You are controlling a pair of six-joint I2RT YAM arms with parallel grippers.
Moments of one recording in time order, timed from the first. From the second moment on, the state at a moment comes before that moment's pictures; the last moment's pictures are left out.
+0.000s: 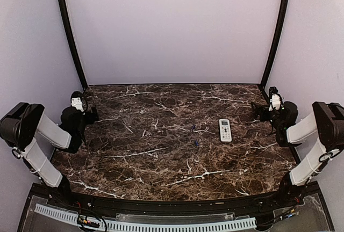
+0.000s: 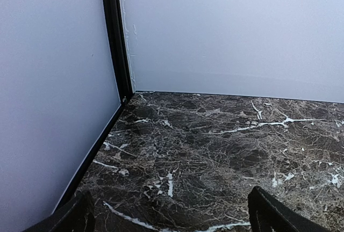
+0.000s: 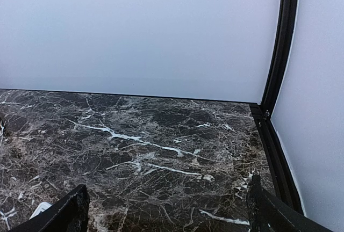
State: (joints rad) left arm -0.08 1.61 0.36 1.12 -0.29 -0.01; right arm -0.07 1.56 0.40 1.04 -0.26 -0.03
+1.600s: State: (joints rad) left arm -0.18 1.05 0.84 0.05 0.05 -0.31; right arm 0.51 1.82 1.19 -0.67 0.10 0.50
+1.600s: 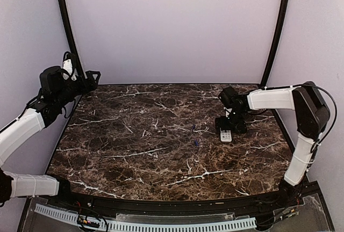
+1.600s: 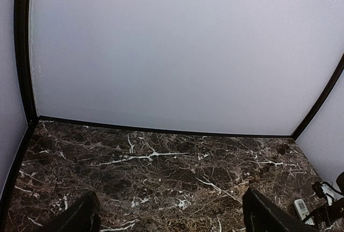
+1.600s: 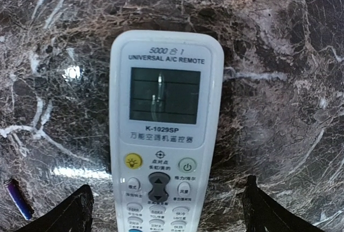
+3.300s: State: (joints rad) left arm -0.96 1.02 0.95 -0.27 0.29 1.25; right arm 0.95 1.66 1.69 -1.03 -0.54 -0.15
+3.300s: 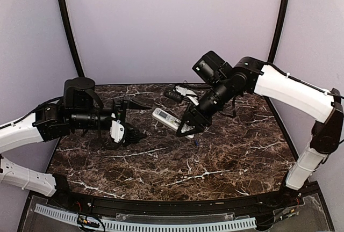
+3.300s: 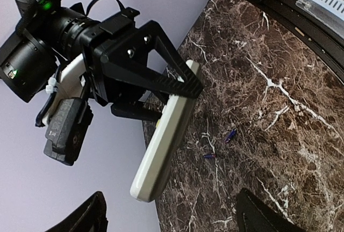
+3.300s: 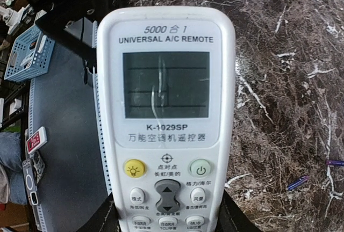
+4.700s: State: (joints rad) left arm -1.02 1.04 0.99 -0.30 0.26 1.05; right arm 1.01 1.66 1.78 -1.02 -0.57 -0.25
